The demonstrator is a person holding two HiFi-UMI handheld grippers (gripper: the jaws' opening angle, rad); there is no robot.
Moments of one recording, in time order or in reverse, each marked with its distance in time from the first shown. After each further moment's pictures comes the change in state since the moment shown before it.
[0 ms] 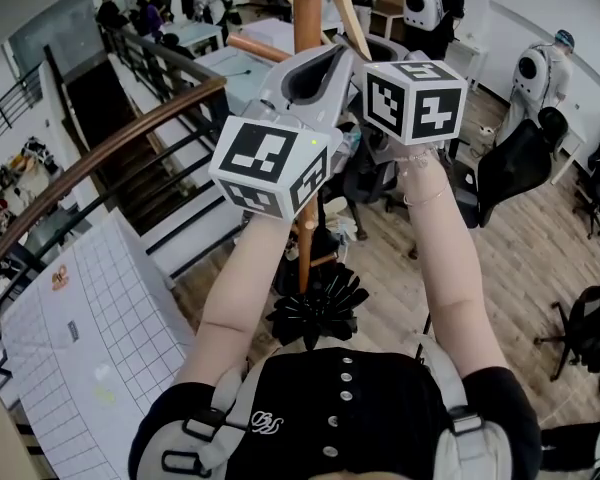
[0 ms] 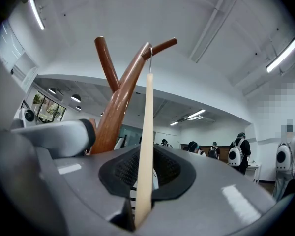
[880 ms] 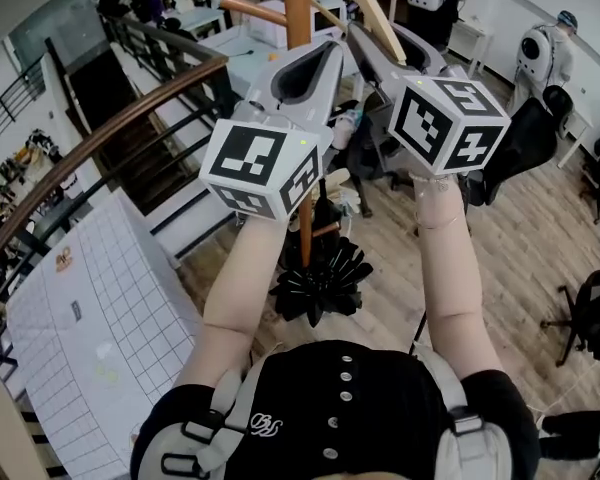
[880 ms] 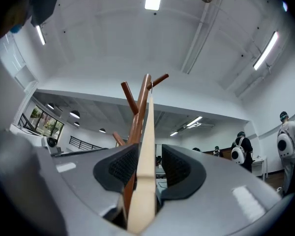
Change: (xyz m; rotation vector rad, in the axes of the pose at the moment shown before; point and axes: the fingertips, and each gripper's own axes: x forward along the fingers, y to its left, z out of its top) left arm -0.045 -0.032 -0.015 -0.011 0.036 0.033; right arm -0.091 0.023 0.005 0.084 -0.170 -0.018
